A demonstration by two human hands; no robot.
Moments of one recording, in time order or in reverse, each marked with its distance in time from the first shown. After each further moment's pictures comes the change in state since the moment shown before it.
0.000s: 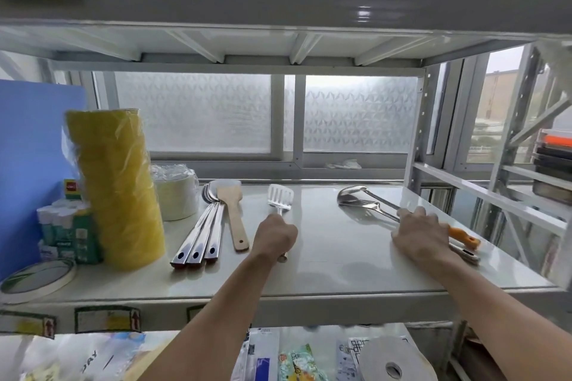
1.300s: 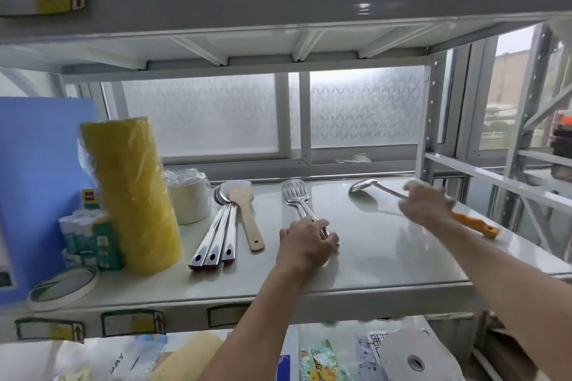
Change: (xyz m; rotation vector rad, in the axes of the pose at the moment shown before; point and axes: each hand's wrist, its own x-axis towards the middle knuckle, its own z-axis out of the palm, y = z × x) left_hand 0.004 -0.014 0.036 0.467 -0.044 0.327; right_hand 0.040 -0.015 -0.007 0.293 -0.022 0.105
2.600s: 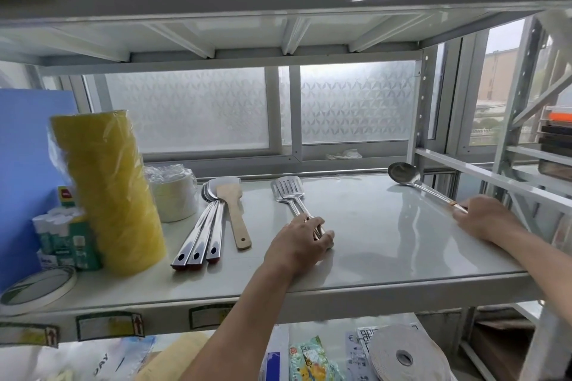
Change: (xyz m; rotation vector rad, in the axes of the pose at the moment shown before) left_hand 0.005 -0.004 0.010 -0.079 -0.073 0.067; right_hand 0.037 0.144 -0.017 -0.170 -0.031 -0.006
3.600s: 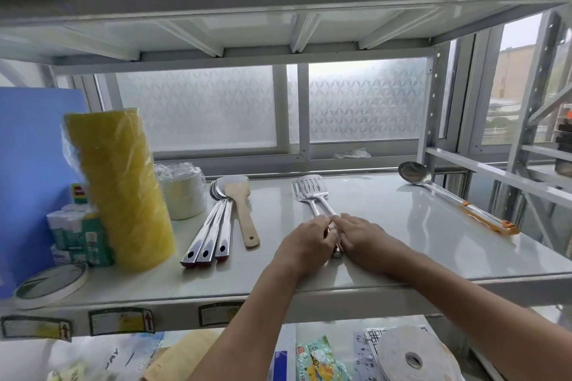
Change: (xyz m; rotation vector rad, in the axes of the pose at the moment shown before) left_hand 0.002 -0.003 0.001 -0.083 -0.042 0.062; right_hand -0.112 -0.203 0.043 0.196 -0.243 -0.657
